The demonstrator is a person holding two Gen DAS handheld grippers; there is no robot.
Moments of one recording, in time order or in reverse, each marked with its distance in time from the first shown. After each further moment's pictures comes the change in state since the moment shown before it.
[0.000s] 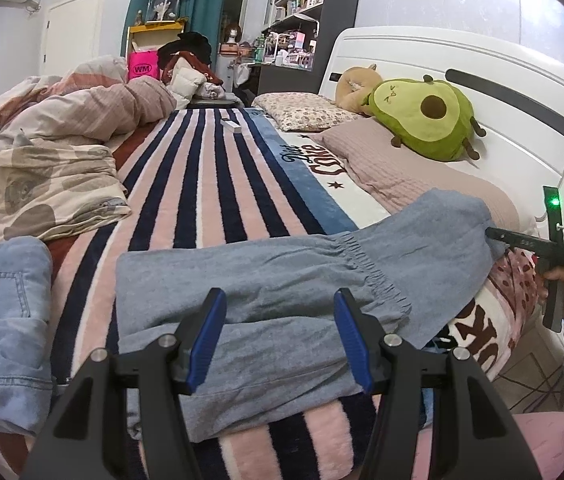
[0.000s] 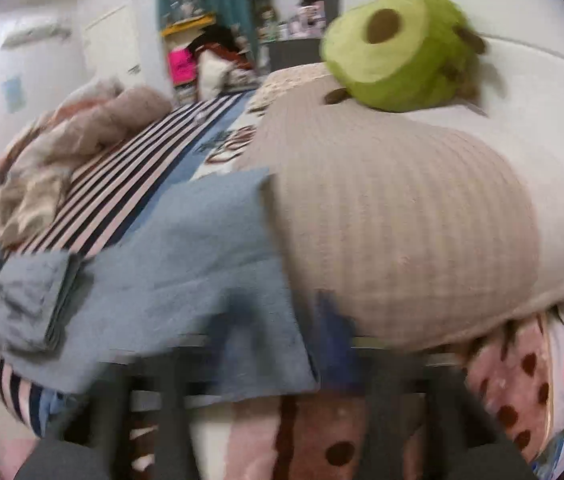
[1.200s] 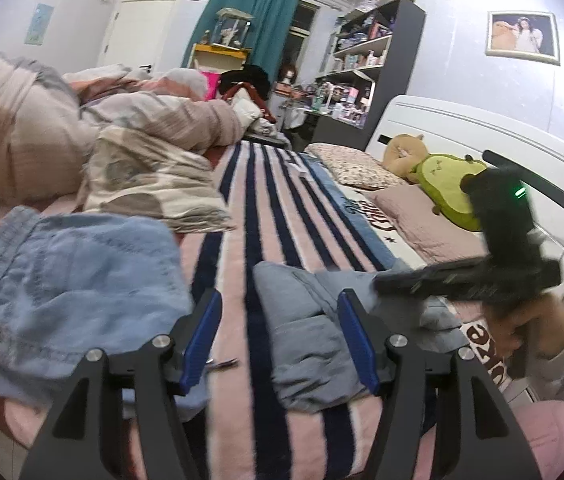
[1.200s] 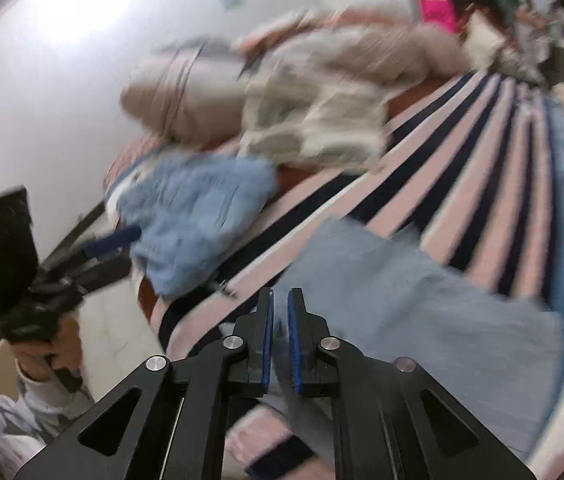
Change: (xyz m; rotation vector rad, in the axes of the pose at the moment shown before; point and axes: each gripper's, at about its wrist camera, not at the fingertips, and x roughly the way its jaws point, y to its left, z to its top) left arm -0.094 0.141 -0.045 -0.202 -0.172 0.049; right arm 0.044 0.437 -0.009 -0.476 0.295 0.730
